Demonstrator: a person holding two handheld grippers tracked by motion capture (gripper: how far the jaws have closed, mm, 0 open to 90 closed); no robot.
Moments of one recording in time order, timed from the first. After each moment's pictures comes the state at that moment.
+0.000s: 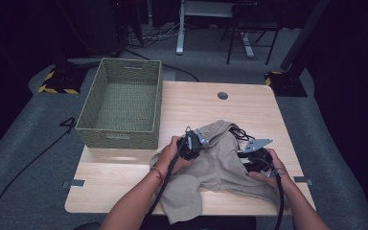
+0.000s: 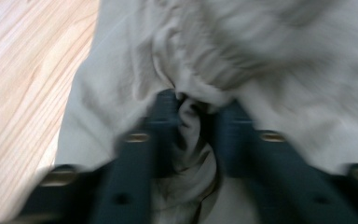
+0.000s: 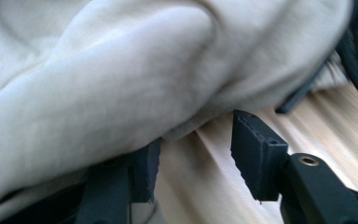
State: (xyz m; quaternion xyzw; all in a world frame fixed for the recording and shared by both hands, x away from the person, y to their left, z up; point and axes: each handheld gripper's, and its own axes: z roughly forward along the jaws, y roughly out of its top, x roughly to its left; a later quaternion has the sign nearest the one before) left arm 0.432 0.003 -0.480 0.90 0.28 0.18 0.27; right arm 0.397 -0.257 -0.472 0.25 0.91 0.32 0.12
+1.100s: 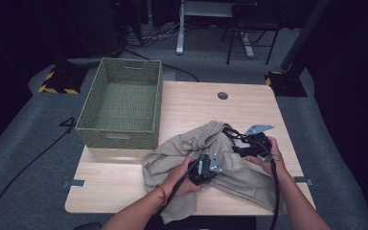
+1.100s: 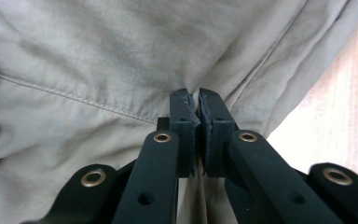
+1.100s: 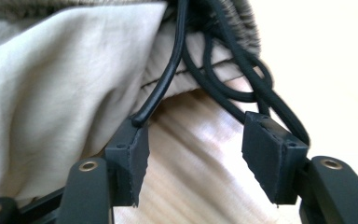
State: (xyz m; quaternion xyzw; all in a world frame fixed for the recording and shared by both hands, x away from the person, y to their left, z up) left arm 0.357 -0.024 -0.476 0.93 0.14 0.09 0.32; right arm 0.441 -0.263 -0.462 0.36 0.86 0.33 0.16
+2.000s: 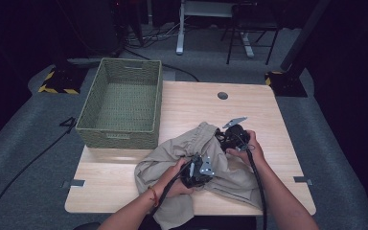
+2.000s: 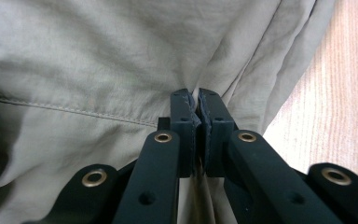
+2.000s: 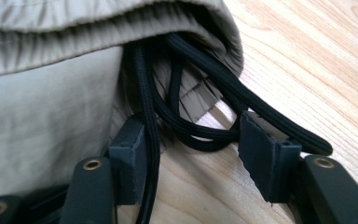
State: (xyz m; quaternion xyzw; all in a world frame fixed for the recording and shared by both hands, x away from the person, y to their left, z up) left arm 0.351 -0.004 -0.480 0.94 0.11 0.07 0.33; right arm 0.478 -0.202 -0.479 0.37 0.88 0.26 0.15
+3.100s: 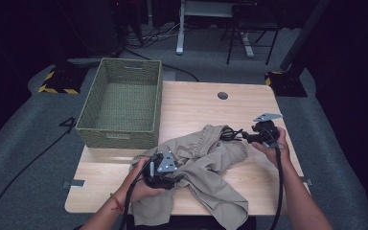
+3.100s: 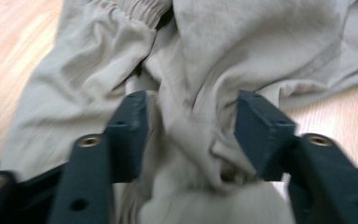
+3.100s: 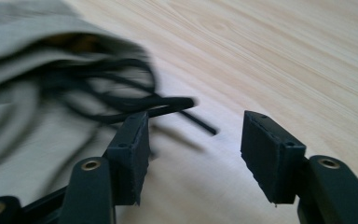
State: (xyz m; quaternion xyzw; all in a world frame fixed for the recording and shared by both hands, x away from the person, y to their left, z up) left arm 0.325 0.106 -0.446 0.90 0.18 0.14 0.36; right arm 0.466 -0.289 -0.447 0.42 0.82 0.31 0.22
